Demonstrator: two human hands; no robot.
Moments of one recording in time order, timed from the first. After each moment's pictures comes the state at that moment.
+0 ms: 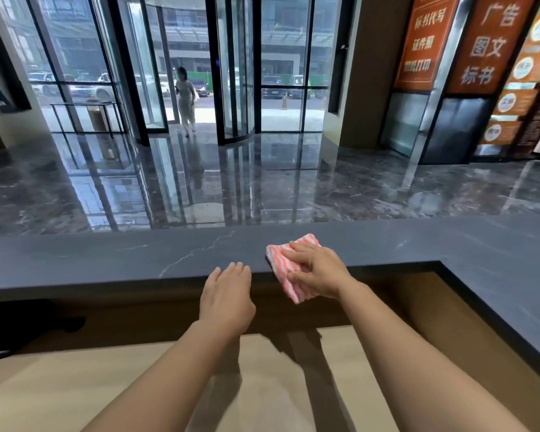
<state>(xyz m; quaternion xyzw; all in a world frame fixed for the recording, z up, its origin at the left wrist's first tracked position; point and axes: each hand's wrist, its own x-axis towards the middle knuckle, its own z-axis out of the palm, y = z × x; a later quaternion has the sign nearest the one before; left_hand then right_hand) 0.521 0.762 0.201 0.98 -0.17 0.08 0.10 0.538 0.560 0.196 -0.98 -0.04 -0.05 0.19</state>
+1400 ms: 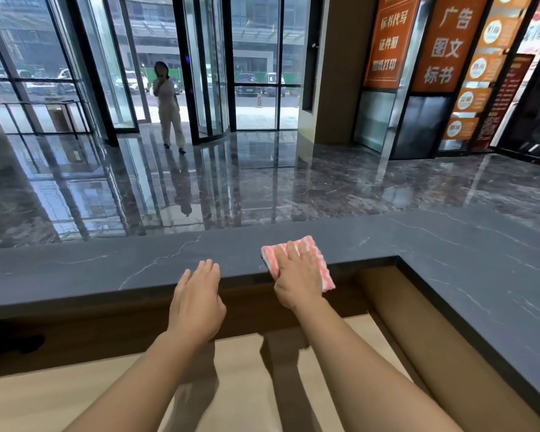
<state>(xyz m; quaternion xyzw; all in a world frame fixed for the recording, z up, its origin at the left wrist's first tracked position) 0.518 0.744 0.199 0.97 -0.17 0.11 0.16 0.521 0.558 0.176 -0.97 0.14 -0.13 0.11</state>
